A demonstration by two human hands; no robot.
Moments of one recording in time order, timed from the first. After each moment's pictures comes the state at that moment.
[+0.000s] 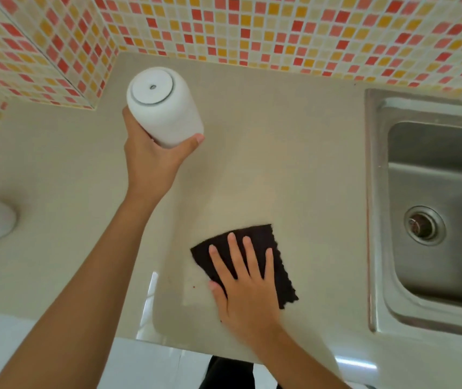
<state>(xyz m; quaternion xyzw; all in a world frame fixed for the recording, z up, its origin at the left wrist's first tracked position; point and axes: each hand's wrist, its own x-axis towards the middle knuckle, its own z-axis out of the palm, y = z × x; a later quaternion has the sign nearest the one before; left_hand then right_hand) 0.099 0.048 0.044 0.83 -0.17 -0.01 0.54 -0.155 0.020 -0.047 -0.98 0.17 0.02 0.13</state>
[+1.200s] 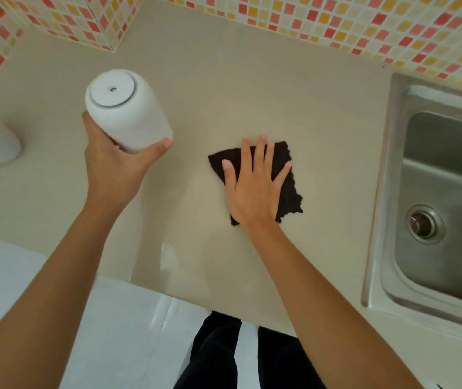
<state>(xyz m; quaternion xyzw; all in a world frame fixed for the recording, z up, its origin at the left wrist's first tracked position) 0.044 0.149 0.022 0.85 -0.08 0.01 0.52 -0.060 -0.030 -0.049 -0.95 0.28 -0.01 0.14</state>
